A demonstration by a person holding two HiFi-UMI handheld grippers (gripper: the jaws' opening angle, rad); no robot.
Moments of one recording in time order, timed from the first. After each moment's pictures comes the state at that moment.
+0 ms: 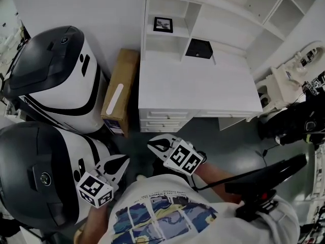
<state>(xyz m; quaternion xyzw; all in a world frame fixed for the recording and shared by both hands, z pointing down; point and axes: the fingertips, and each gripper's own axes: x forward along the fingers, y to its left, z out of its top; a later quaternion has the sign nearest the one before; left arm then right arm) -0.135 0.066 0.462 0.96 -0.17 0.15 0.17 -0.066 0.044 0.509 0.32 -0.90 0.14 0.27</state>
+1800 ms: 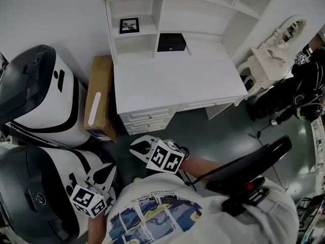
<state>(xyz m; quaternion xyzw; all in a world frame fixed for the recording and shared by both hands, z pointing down) -0.121 0.068 0.468 0.96 -0.16 0.16 0.18 -0.059 0.045 0.519 0.32 -0.90 0.13 0.28</state>
